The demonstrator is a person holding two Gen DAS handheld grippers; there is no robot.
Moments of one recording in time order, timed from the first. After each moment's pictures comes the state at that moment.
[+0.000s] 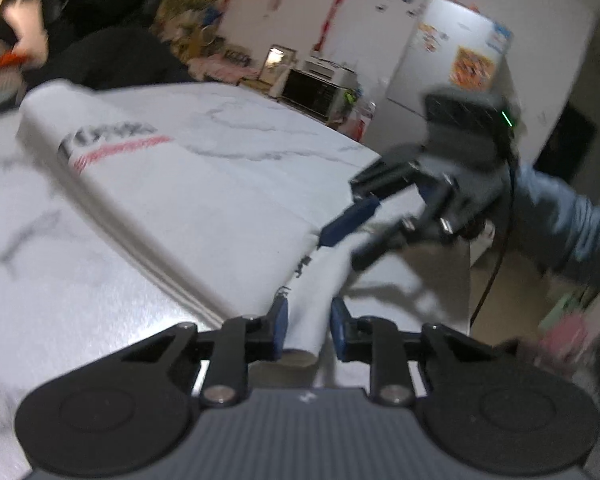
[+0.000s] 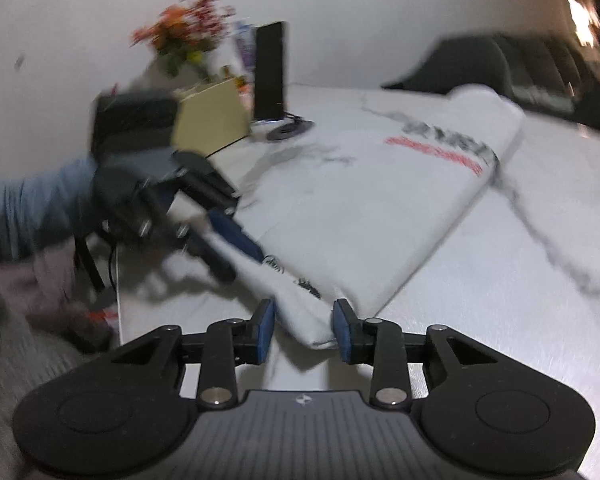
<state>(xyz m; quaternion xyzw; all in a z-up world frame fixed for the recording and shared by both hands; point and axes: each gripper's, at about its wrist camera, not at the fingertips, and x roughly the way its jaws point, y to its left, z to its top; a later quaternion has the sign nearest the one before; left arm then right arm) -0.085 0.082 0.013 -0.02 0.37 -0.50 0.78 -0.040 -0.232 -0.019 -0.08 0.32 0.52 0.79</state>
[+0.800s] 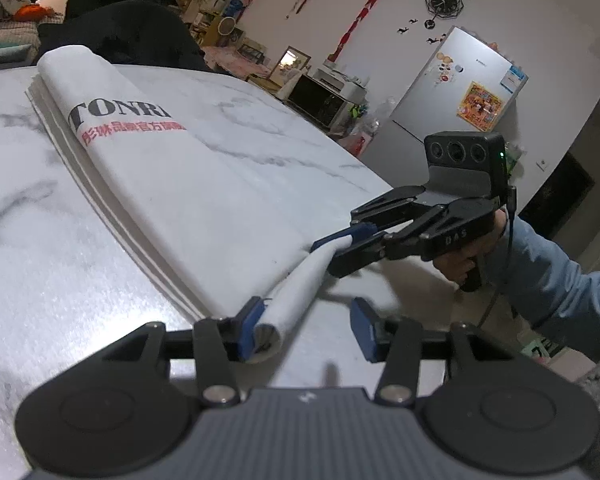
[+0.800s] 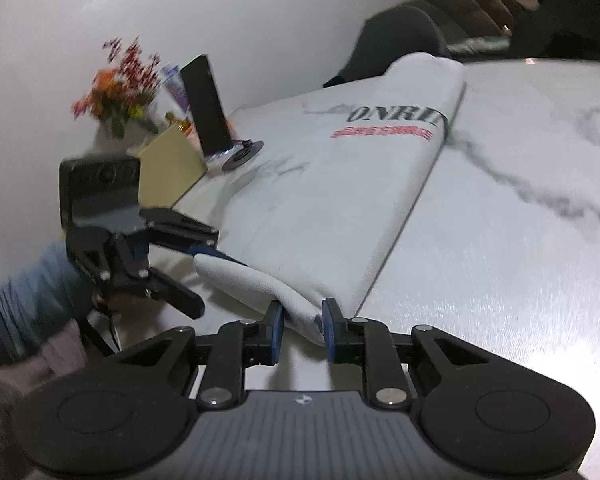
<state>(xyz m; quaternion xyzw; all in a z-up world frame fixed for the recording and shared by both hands) -0.073 0.078 0.007 -0.08 0.39 -0.49 0.77 -0.015 -0.245 -0.029 0.10 0.40 0.45 0.79</state>
